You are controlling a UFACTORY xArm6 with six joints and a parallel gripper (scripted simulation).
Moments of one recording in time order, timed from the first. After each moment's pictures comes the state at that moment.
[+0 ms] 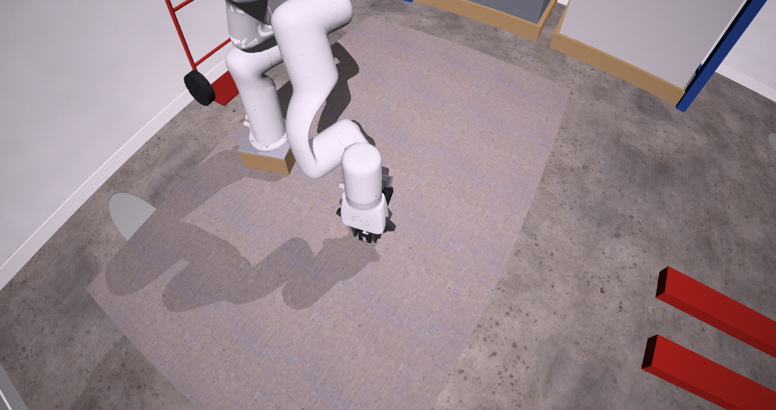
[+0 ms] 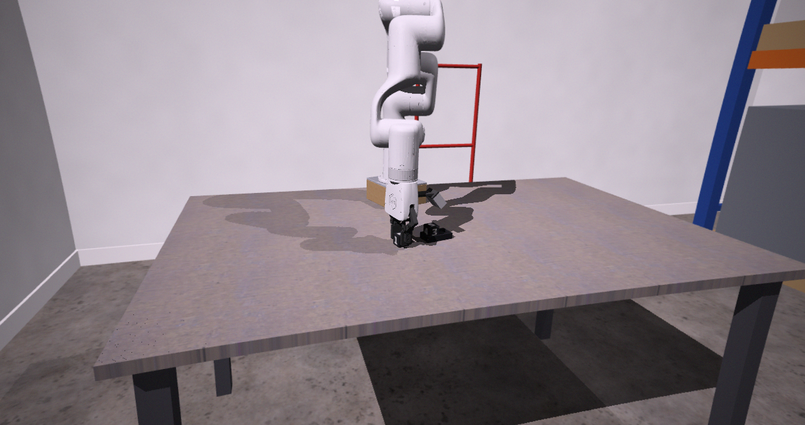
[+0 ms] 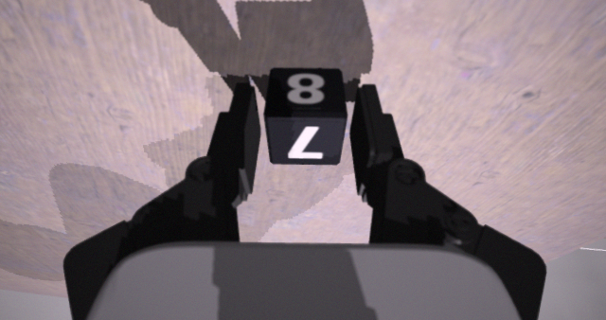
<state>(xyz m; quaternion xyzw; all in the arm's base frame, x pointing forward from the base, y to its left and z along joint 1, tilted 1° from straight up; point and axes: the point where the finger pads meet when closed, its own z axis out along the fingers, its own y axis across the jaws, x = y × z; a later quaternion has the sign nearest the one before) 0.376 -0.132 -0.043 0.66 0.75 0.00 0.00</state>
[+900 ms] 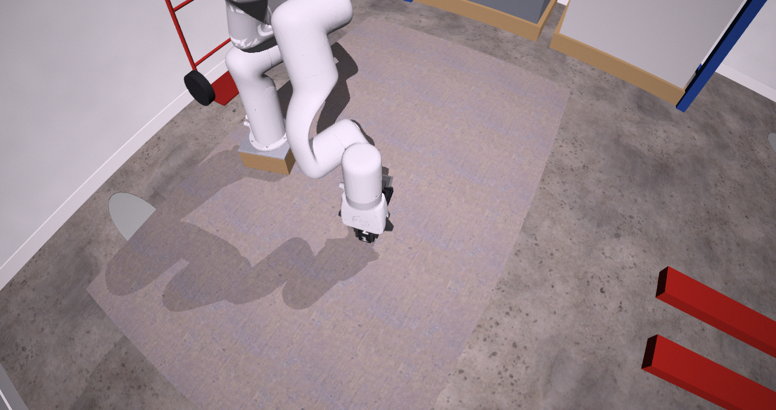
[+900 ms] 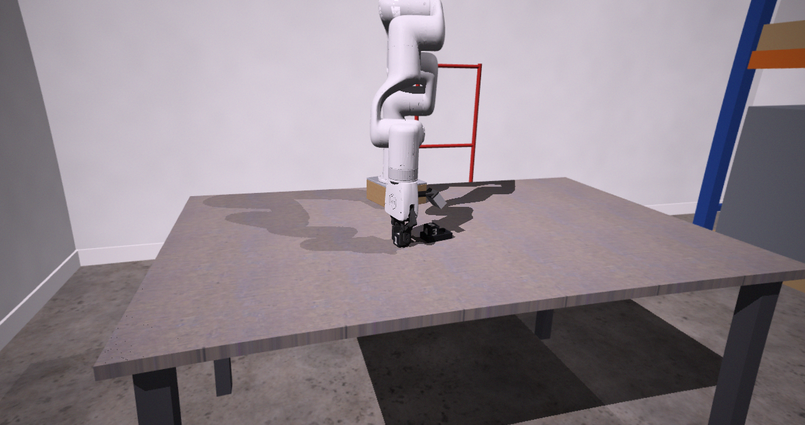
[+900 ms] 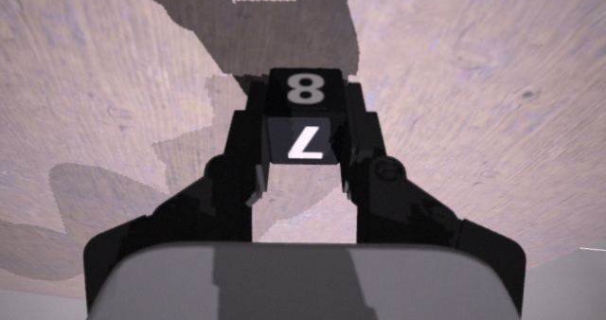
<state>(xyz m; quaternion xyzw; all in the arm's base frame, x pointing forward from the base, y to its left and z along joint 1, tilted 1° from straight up) 0.376 -0.133 -0.043 0.66 0.75 0.00 0.00</state>
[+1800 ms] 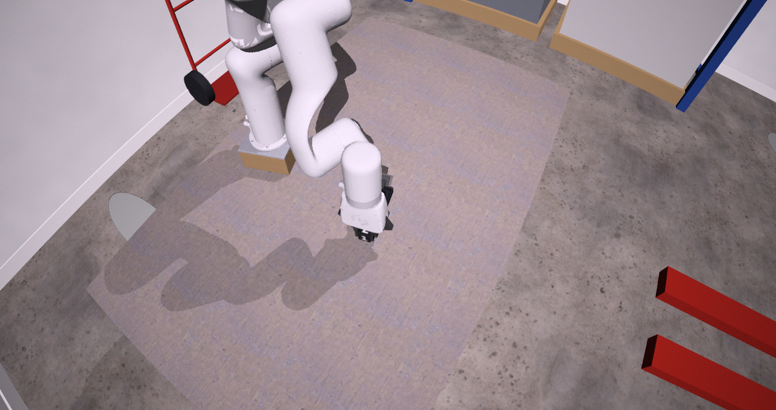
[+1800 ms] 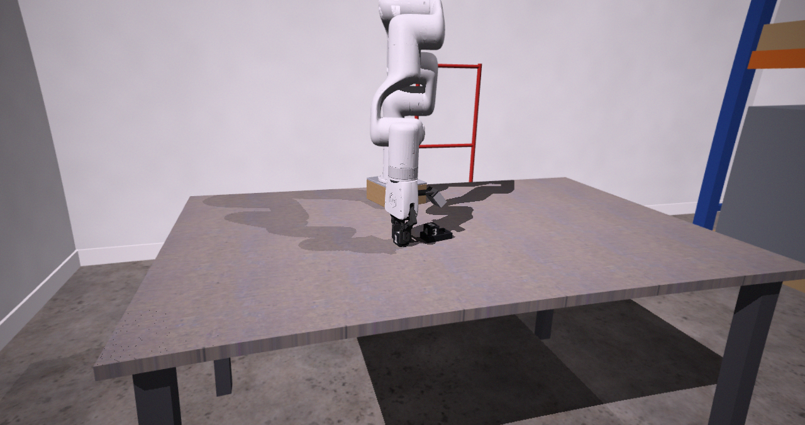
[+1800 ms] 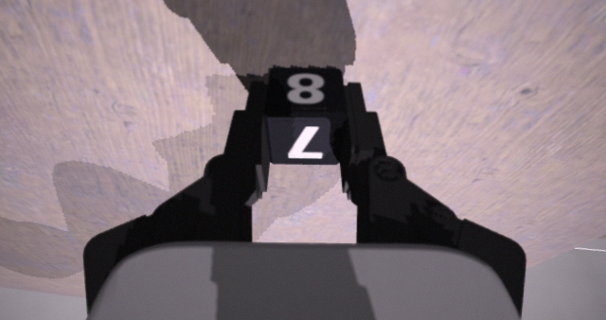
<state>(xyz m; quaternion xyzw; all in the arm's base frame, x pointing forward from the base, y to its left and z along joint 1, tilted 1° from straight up) 0.375 -0.132 -0.039 0.66 0.75 0.00 0.00</state>
